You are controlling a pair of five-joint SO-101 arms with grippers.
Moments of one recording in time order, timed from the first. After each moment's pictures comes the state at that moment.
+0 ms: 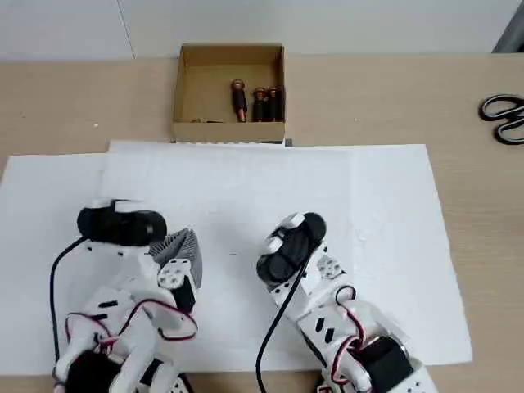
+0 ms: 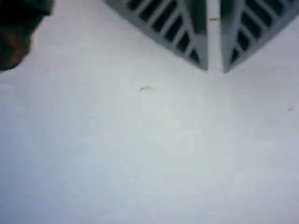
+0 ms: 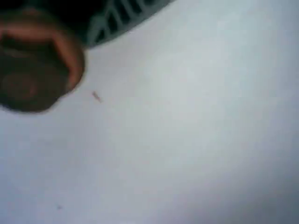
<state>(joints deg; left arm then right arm) 16.5 -95.9 66.8 72.1 23.5 -36.1 -97.5 76.8 61.7 4.7</state>
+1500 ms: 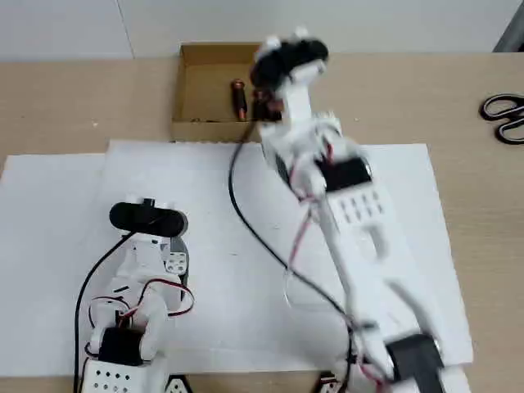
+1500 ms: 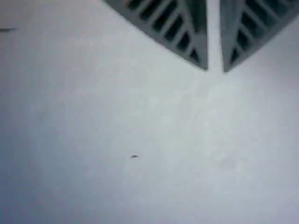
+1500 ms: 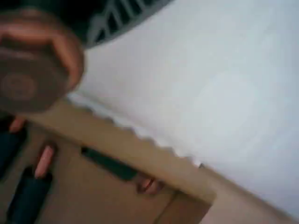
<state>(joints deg) 4.1 -95.3 93.8 51.3 3.5 -21.9 -9.2 6.2 46.6 0.1</state>
